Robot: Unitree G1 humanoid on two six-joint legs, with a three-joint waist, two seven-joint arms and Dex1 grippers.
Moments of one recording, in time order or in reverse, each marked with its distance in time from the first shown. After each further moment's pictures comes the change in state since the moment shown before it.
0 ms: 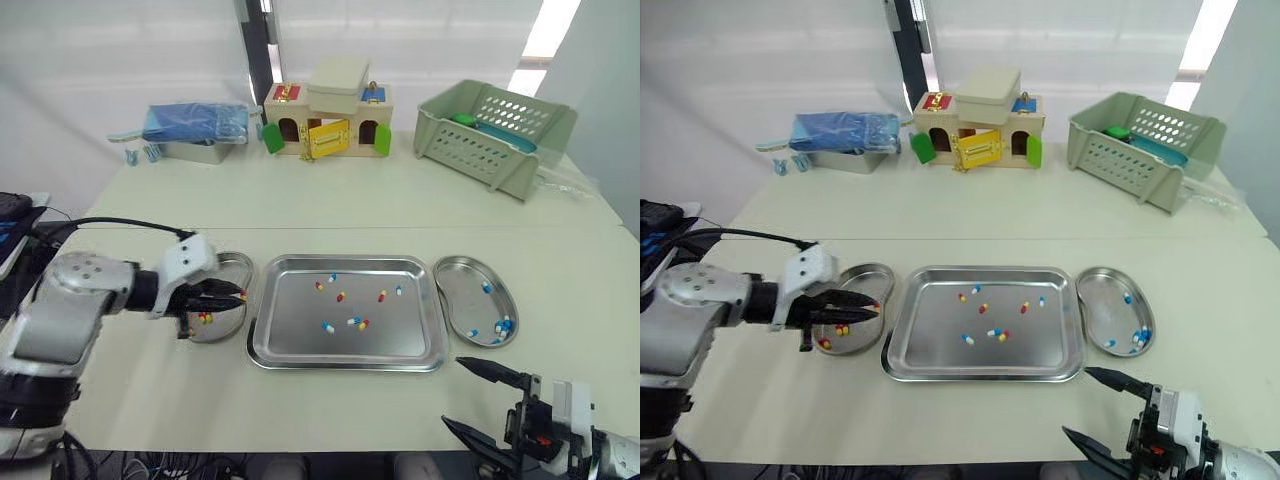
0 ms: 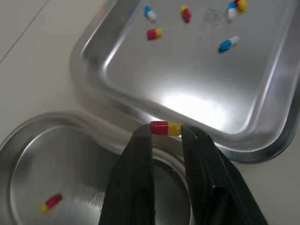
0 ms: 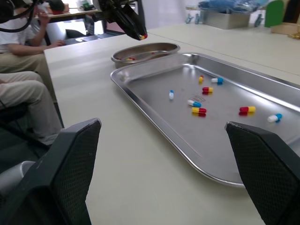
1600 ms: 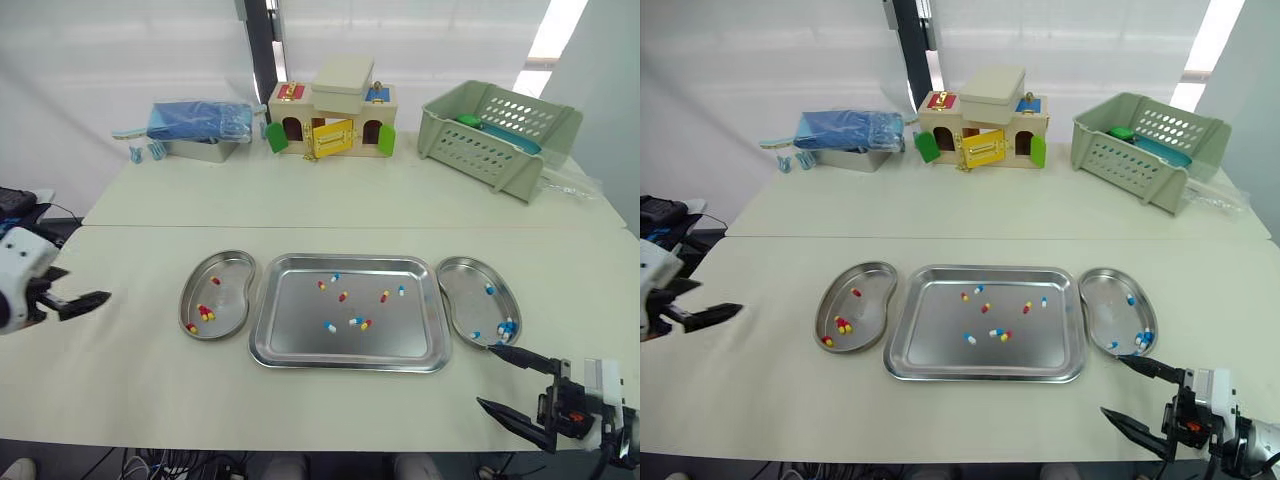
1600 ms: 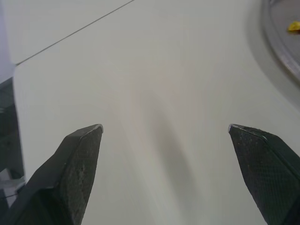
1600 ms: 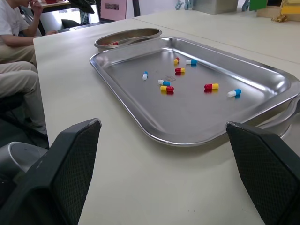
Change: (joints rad) left arm 0.050 0.232 0.221 0.669 0.005 -0.237 0.244; right arm -0.099 -0.047 -0.146 0.244 0.063 0.038 0.143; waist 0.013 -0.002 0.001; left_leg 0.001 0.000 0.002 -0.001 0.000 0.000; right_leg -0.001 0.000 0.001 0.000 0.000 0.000
